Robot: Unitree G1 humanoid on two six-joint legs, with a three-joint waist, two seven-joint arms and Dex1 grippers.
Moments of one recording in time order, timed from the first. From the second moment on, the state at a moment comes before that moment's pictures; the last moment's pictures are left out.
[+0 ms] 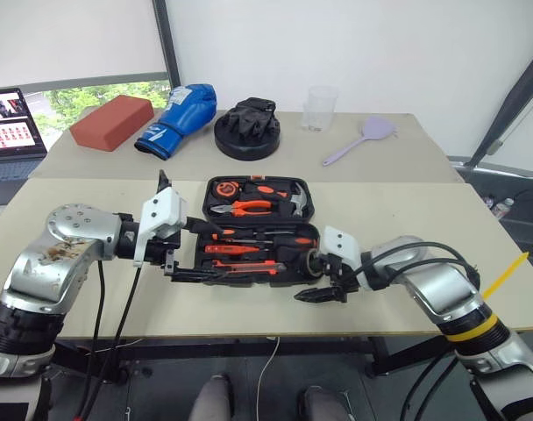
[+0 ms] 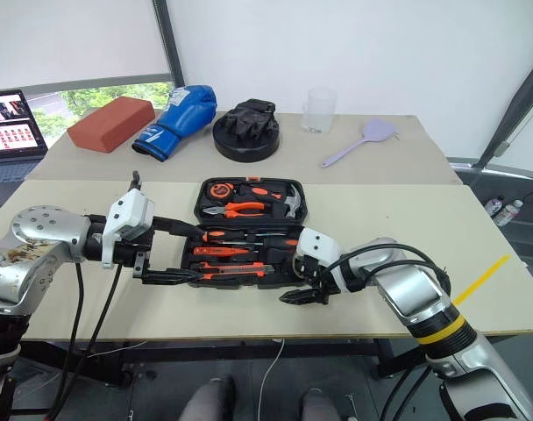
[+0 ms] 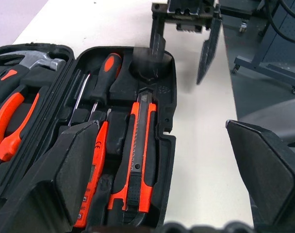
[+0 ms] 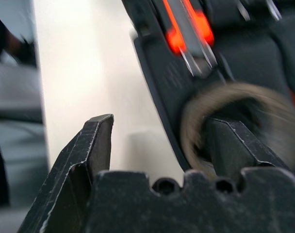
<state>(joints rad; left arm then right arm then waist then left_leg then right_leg) -0.53 0.91 -0.03 -0.22 -0.47 0.54 -1.29 -0.60 -0.78 0.38 -0.16 0.22 0.66 1.13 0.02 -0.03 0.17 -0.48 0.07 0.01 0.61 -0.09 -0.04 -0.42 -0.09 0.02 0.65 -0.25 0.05</state>
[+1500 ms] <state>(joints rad) -0.34 0.84 -0.09 0.06 -0.17 0.29 -1.17 -0.52 -0.71 0.26 0.17 0.09 0.17 1.30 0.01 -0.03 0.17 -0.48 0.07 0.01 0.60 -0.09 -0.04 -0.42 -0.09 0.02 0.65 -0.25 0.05</state>
